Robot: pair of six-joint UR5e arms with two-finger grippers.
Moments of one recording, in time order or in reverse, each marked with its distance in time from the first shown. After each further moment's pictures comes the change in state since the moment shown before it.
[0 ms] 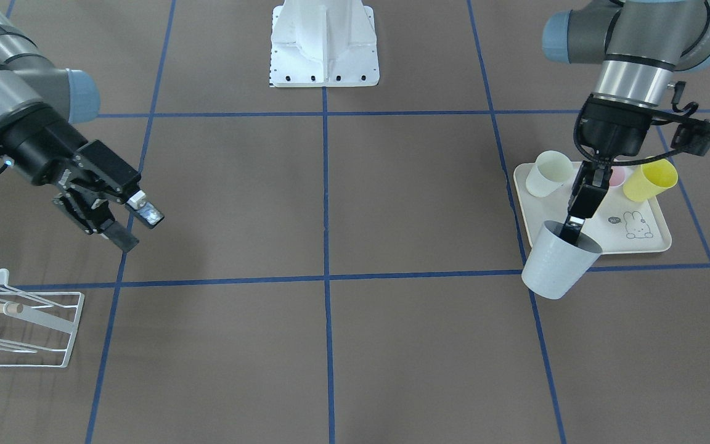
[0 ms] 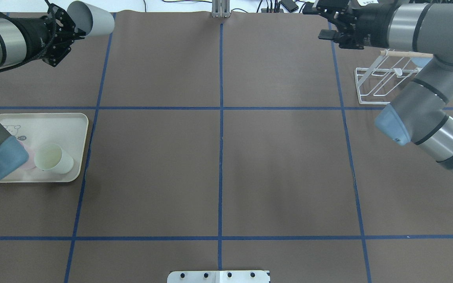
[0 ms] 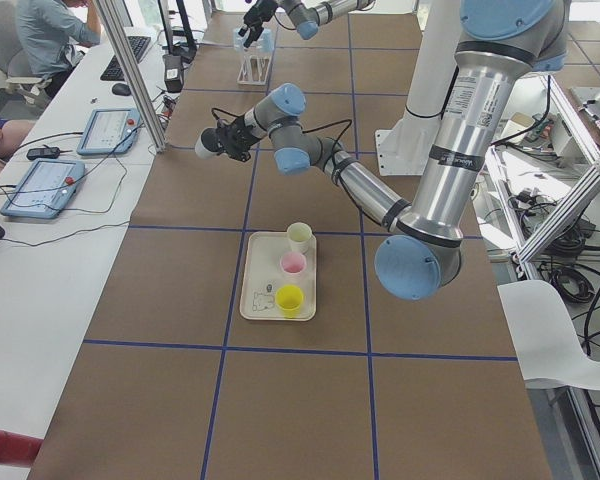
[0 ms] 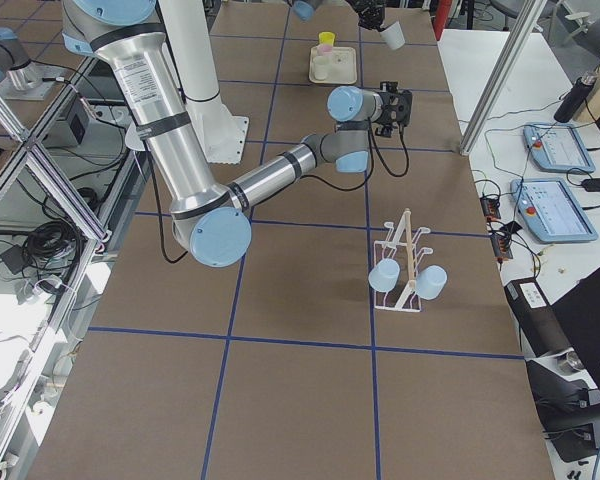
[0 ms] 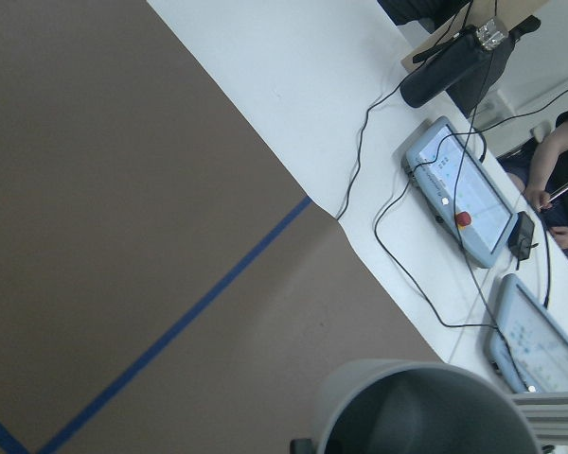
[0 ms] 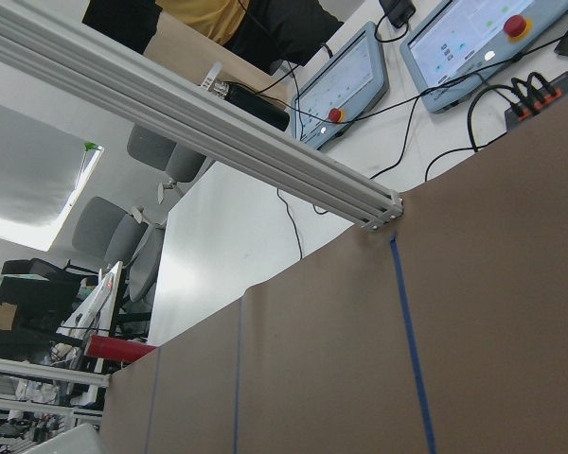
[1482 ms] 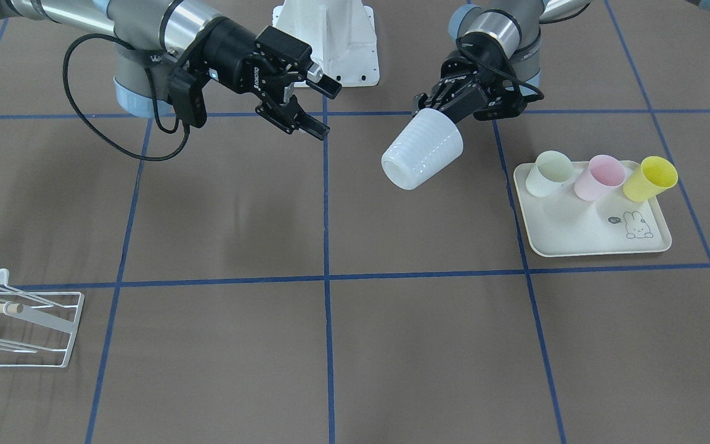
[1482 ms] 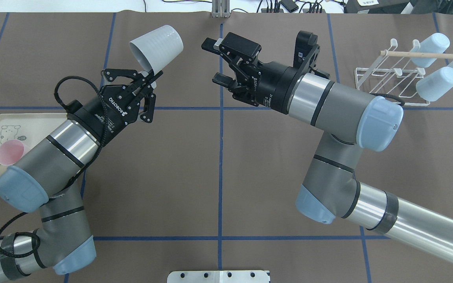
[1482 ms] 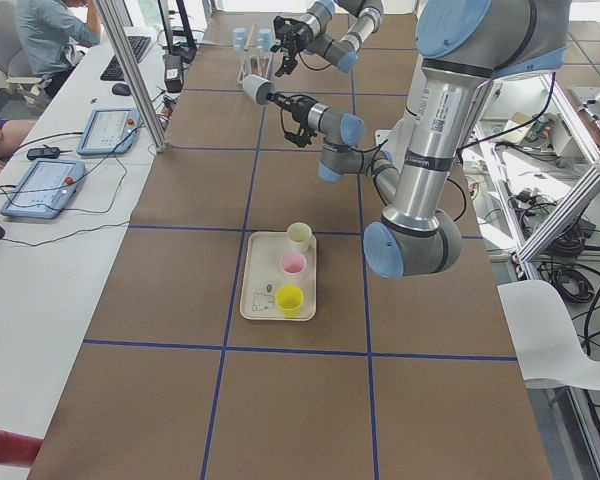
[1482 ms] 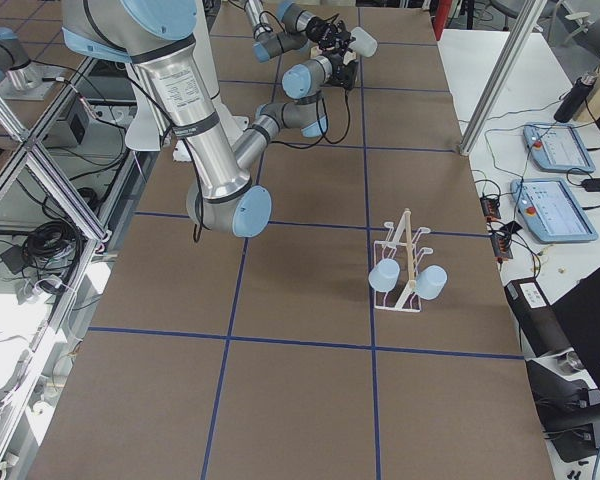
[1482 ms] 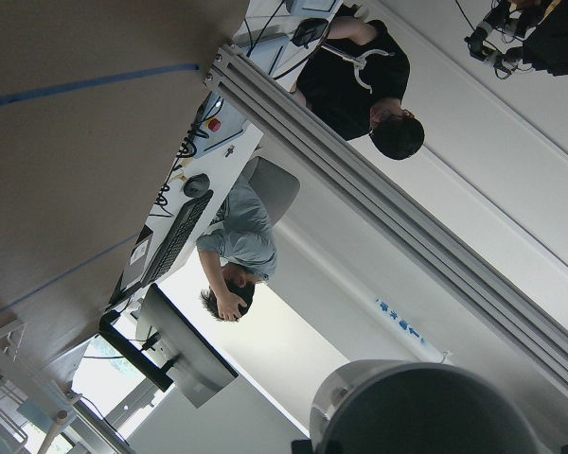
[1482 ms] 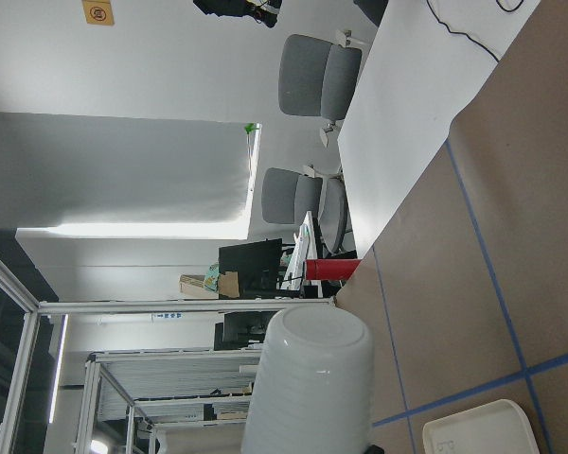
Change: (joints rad) left arm 0.468 -0.066 0.128 -0.773 0.577 -0.541; right arm -0.380 0.141 0.036 0.196 -0.390 0.251
